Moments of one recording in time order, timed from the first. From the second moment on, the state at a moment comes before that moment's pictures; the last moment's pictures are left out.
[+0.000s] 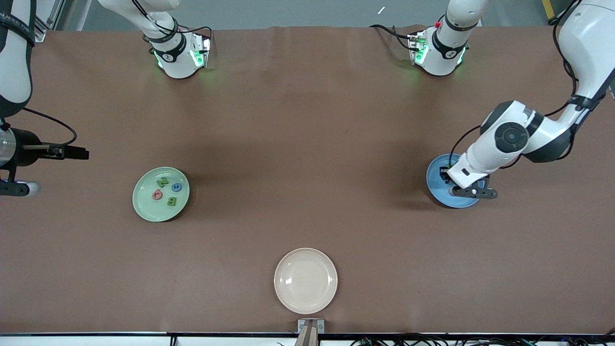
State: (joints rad) left arm 1.03 0.65 -1.14 -2.17 0.83 2.22 -0.47; right arm -0.01 0.31 -0.07 -1.35 -0.02 1.35 -0.01
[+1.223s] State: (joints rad) left arm 1.12 0.69 -1.12 -2.25 0.94 2.23 -0.39; right arm -0.02 0.03 -0.07 -1.54 0.01 1.44 -0.01
